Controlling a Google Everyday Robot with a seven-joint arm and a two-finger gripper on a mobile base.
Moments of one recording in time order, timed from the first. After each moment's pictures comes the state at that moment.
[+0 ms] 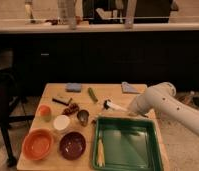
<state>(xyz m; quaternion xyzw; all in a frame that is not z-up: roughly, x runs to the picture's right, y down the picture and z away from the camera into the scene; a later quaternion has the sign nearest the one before) 0.177 0.134 0.778 -0.23 -0.11 0.19 0.95</state>
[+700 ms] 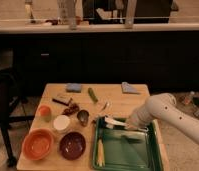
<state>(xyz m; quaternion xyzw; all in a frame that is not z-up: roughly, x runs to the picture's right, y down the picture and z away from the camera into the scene) 0.162 0.204 0.769 -0.30 -0.17 0.12 0.93</state>
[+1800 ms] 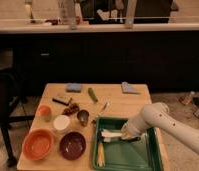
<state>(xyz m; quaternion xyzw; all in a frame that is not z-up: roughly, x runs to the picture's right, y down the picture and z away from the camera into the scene) 0.141 0.252 0.786 -0.31 -0.22 0.04 0.92</state>
